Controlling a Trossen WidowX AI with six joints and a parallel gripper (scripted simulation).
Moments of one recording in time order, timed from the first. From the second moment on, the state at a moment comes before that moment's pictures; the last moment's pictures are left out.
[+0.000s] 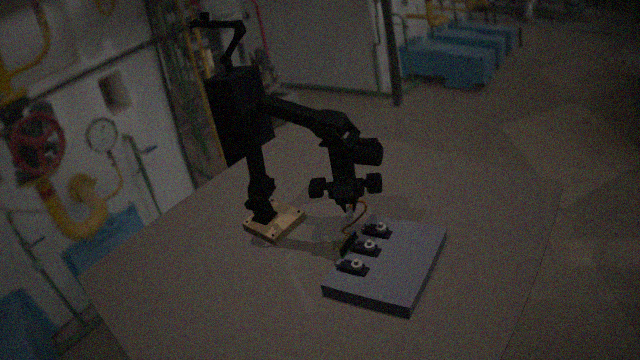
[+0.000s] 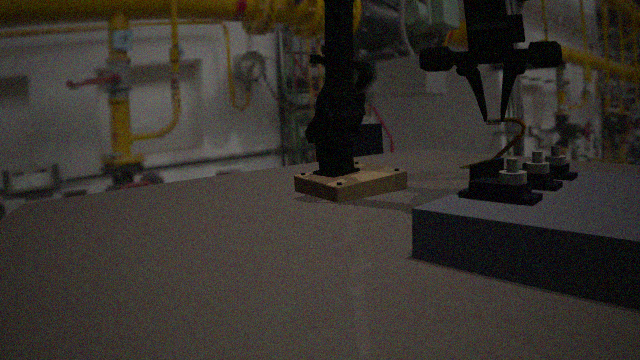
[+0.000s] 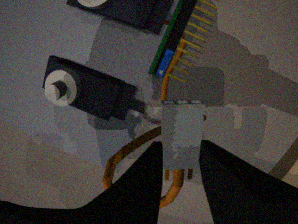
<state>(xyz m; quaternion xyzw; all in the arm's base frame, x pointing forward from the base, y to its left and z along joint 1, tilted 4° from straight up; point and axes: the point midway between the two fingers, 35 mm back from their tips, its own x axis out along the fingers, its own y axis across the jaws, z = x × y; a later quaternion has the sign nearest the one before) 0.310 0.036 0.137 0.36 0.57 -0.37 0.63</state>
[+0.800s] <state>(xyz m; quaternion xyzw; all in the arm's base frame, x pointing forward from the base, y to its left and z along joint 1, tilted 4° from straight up) 0.270 0.010 0.131 0.10 0.67 -0.13 0.72</state>
